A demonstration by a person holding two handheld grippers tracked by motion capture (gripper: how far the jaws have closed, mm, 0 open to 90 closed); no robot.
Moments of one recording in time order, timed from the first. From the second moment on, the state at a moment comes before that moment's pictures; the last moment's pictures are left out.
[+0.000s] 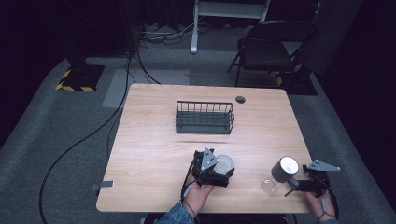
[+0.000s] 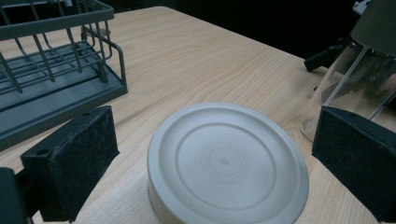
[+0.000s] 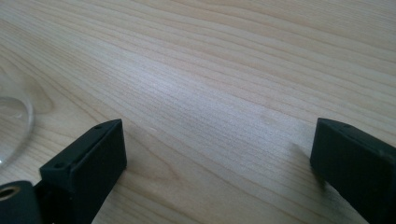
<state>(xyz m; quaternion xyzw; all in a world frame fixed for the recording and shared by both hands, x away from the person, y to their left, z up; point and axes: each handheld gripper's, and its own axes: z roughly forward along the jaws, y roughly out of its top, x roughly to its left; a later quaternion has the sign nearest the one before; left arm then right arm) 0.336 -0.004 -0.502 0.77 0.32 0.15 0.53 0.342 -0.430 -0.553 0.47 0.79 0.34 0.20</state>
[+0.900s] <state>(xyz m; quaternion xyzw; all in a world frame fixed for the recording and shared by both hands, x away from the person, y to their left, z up) 0.340 -0.017 -0.536 0.78 0.32 0.15 0.51 0.341 -0.430 -0.553 0.47 0.79 0.34 0.19</state>
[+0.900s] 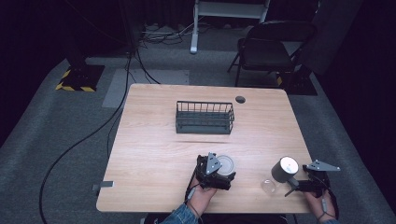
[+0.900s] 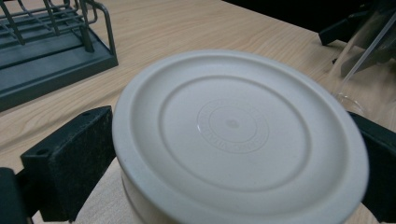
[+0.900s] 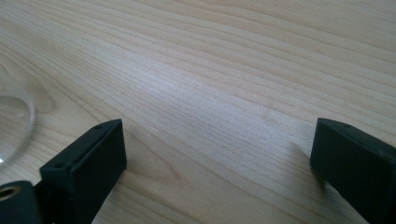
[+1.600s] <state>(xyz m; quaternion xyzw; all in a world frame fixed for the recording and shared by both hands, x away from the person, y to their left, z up) 0.339 -0.021 -0.541 0.81 0.30 0.15 0.48 0.341 -0.430 -0.553 0.47 0.79 0.34 0.19</state>
